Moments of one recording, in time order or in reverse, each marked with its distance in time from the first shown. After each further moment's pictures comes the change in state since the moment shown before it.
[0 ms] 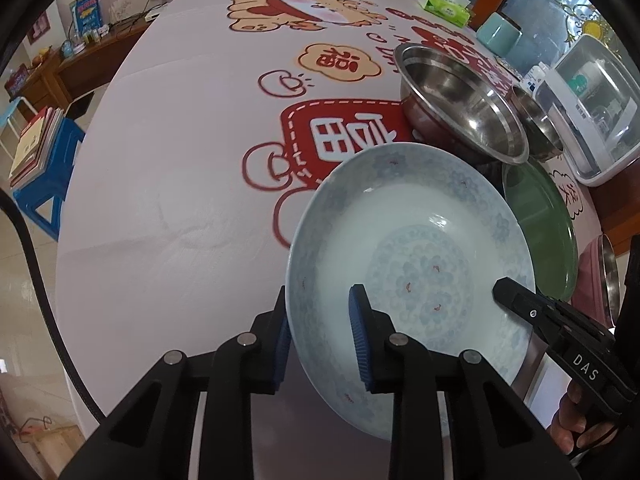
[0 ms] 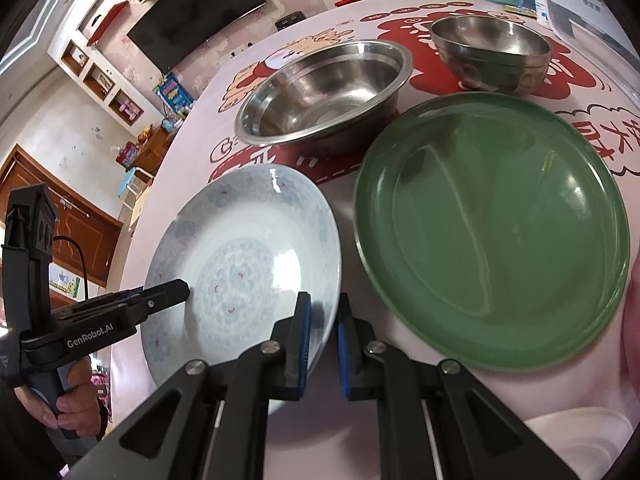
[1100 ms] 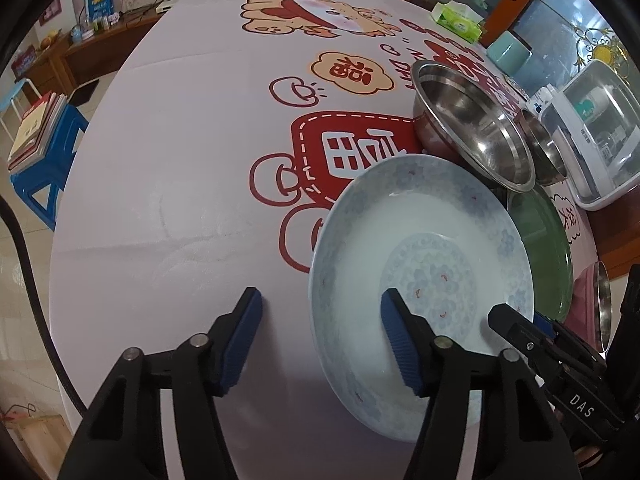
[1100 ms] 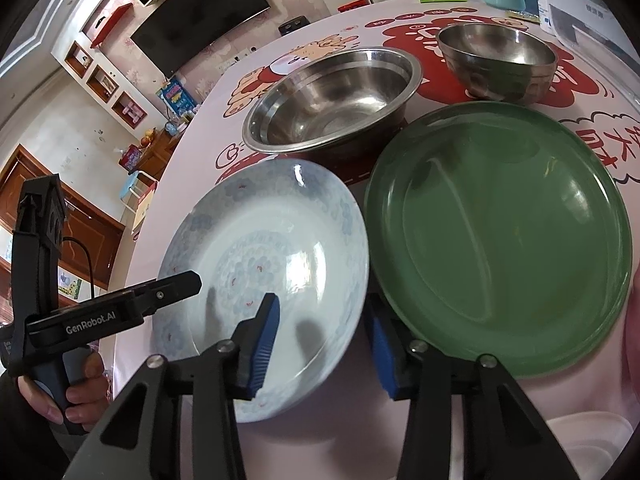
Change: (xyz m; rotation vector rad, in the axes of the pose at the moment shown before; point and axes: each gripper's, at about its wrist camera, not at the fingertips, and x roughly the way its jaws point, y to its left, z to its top) left arm 0.007 0.001 0.011 -0.061 -0.028 -0.024; right arm 0.006 0.002 0.007 -0.002 -0.026 0.011
